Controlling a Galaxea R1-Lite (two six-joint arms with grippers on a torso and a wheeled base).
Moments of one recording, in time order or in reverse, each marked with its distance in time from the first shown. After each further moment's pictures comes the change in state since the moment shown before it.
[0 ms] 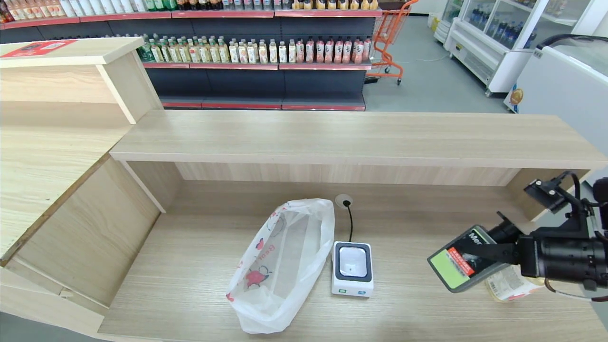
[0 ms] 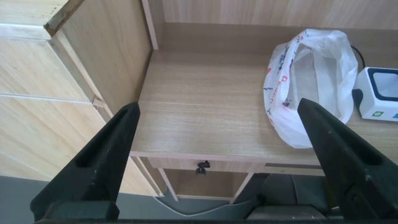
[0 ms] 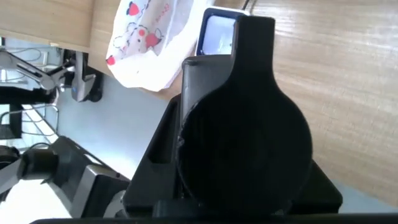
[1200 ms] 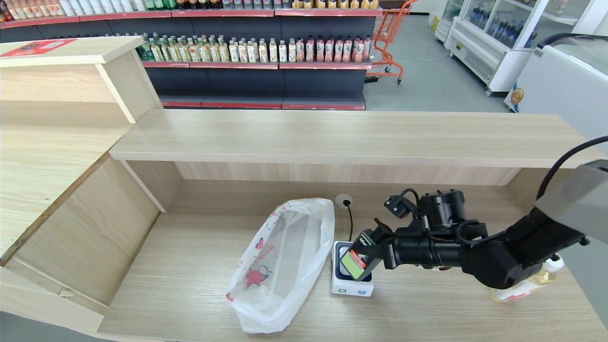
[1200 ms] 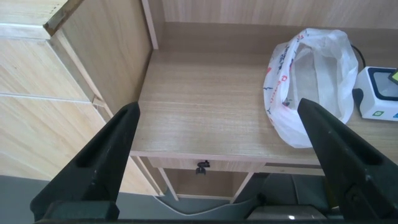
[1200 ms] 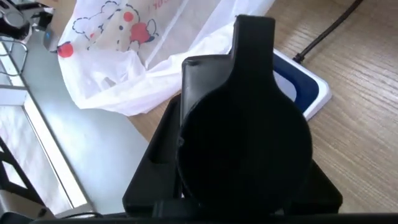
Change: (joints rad) left arm 0.001 0.000 0.000 0.000 0.000 0.000; right arm 0.373 0.639 -0.224 -0.464 -0.159 -0.053
